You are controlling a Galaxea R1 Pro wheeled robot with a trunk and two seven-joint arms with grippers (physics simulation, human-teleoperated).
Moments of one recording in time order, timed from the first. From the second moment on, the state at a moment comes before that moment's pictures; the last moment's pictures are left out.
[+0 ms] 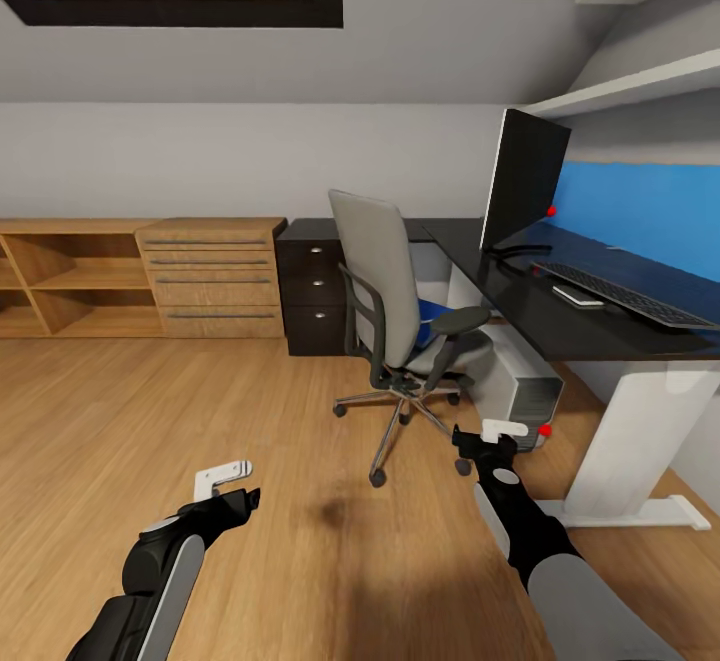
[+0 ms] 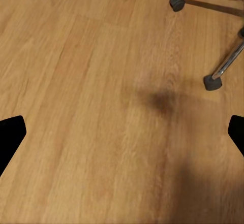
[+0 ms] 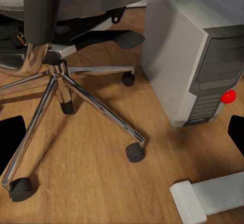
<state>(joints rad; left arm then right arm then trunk) -0.20 -0.05 0.00 -1.57 0.31 0.80 0.32 -0.67 0.03 -0.02 -0.63 -0.02 -0.02 -0.22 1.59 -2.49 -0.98</state>
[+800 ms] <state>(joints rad) -0.20 -0.05 0.00 -1.53 0.31 0.80 0.32 -0.66 0.02 -0.02 -0.62 -0.01 -0.11 -0.22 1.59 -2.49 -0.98</state>
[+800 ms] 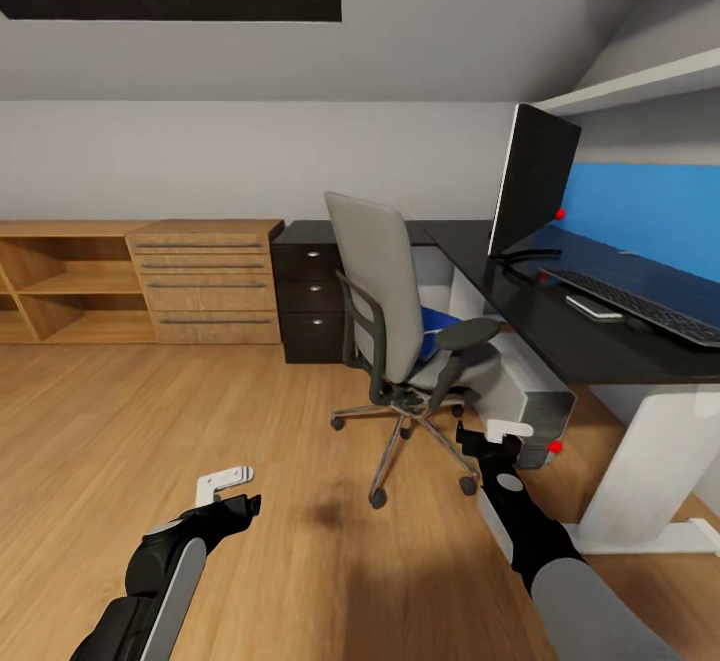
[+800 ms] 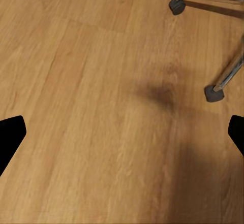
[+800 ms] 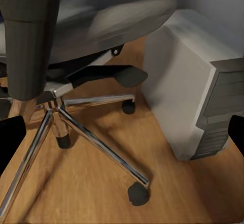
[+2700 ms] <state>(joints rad) -0.20 -0.04 0.00 -1.52 0.31 0.80 0.32 -0.66 0.01 -0.02 -0.59 -0.02 -0.19 -0.26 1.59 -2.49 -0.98</state>
